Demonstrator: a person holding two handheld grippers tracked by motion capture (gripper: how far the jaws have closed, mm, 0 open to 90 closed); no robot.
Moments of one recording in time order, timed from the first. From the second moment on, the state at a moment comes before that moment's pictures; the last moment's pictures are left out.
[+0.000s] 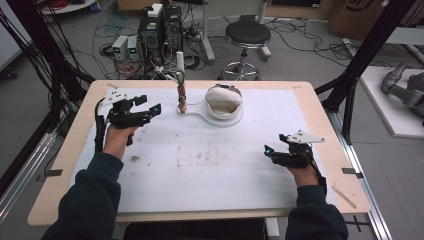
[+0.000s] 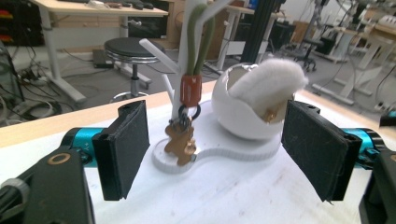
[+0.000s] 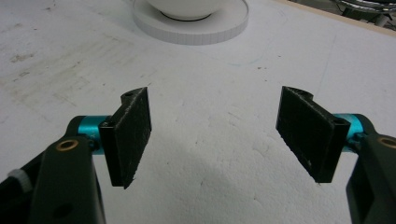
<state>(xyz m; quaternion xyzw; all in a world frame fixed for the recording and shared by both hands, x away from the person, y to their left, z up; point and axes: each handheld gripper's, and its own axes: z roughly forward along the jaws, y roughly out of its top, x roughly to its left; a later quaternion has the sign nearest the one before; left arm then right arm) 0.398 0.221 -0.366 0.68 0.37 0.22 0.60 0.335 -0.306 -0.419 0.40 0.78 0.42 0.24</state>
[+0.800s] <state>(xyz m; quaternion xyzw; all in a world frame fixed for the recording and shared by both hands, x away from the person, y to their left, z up) 0.346 0.238 -0.398 0.66 0.37 0.27 0.60 0.334 -0.306 -0.418 0.40 0.78 0.42 0.24</state>
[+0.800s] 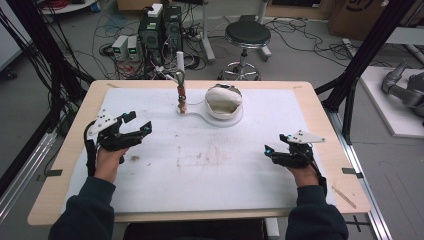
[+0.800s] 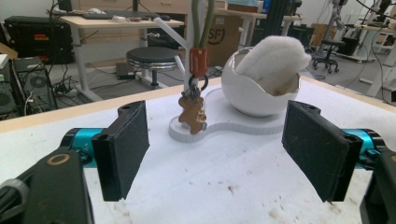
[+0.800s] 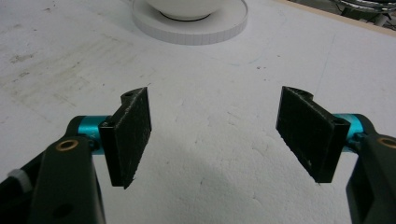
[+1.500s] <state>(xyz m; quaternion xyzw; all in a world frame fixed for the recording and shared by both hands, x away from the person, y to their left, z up) 0.325 0.241 -0.414 0.65 0.39 0.26 0.59 0.330 -0.308 -0.416 0.40 0.77 0.42 0.25</state>
